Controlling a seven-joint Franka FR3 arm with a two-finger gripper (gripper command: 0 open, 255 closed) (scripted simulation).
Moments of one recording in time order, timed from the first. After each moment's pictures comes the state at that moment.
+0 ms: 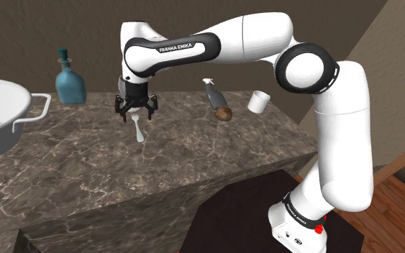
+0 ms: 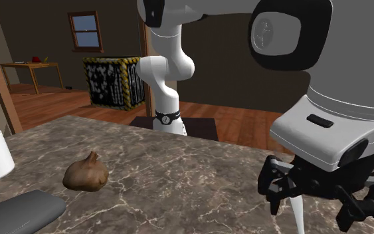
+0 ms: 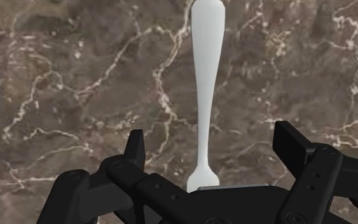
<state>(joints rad) 0.23 0.63 0.29 -1.40 -0.07 1.91 0.75</state>
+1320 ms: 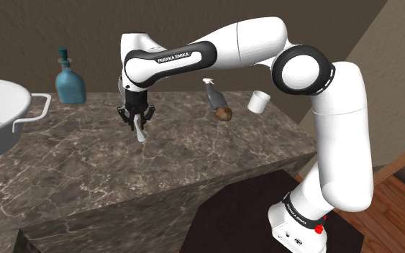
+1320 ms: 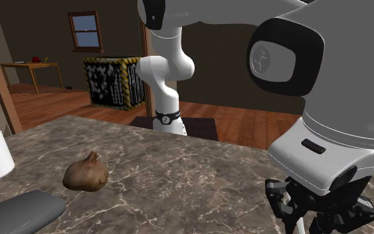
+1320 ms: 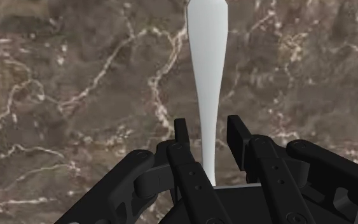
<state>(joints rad) 0.24 0.65 0.29 -1.44 -0.07 1.97 0.76</state>
